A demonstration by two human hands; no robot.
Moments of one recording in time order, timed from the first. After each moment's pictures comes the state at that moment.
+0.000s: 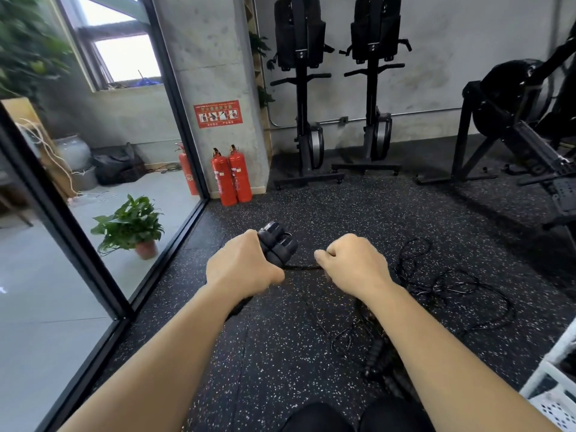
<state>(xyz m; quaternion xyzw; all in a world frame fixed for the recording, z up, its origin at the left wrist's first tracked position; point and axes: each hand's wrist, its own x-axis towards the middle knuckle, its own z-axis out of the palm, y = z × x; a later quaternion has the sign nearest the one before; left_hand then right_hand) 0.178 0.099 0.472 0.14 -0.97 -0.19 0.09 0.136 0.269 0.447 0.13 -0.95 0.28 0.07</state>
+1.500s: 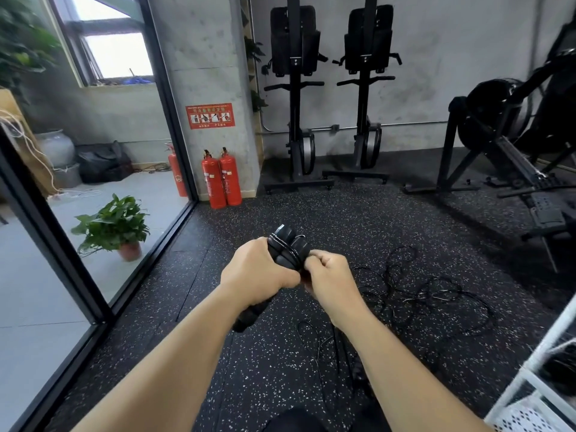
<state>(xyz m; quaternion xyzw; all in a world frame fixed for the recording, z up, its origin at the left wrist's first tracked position) 0.170 0.116 0.462 0.08 -0.92 -0.38 0.06 0.148 0.248 0.420 0.11 -0.71 0.69 -0.02</state>
